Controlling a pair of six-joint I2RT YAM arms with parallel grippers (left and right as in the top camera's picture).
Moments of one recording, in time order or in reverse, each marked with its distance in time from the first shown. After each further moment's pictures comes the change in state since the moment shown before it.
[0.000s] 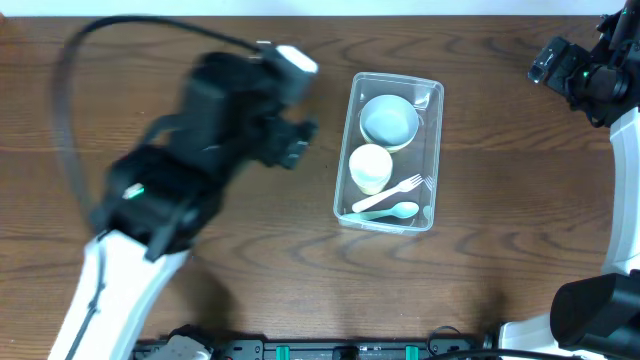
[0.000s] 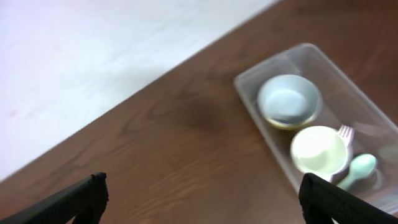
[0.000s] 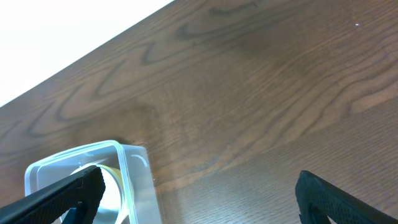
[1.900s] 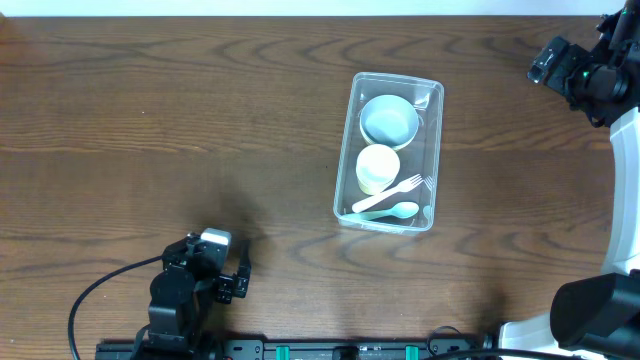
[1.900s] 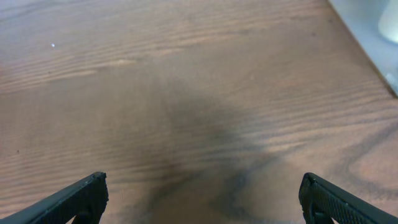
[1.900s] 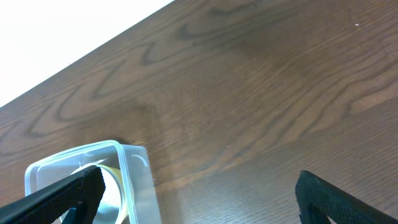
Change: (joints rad) left arm 0.303 -1.231 -1.410 0.232 0.098 -0.082; right arm 0.000 0.000 0.000 0.000 0.000 0.000
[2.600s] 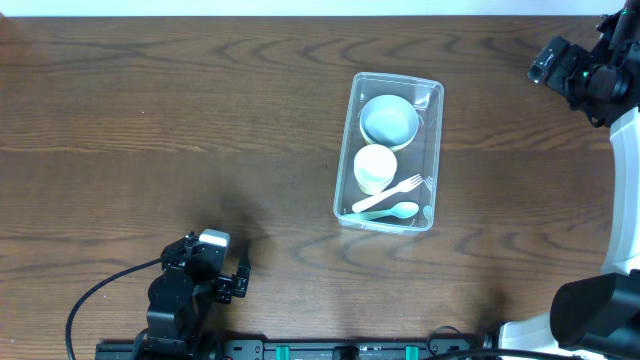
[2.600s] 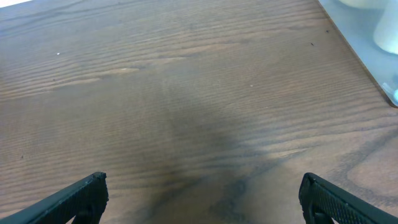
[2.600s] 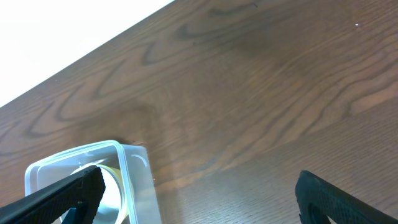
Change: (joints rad) left arm 0.000 -0.029 0.000 0.000 0.000 -0.002; right arm 0.000 0.000 0.000 0.000 0.000 0.000
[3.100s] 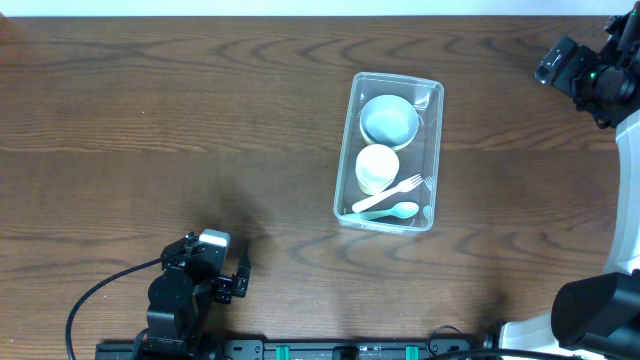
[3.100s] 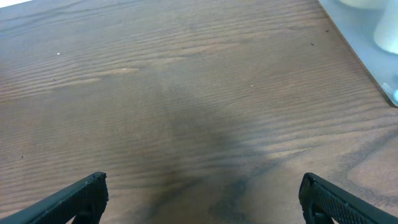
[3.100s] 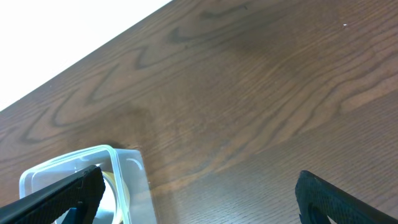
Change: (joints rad) left arm 0.000 0.000 0.000 0.000 0.000 0.000; right arm -0.026 -0.001 0.000 0.000 0.000 0.000
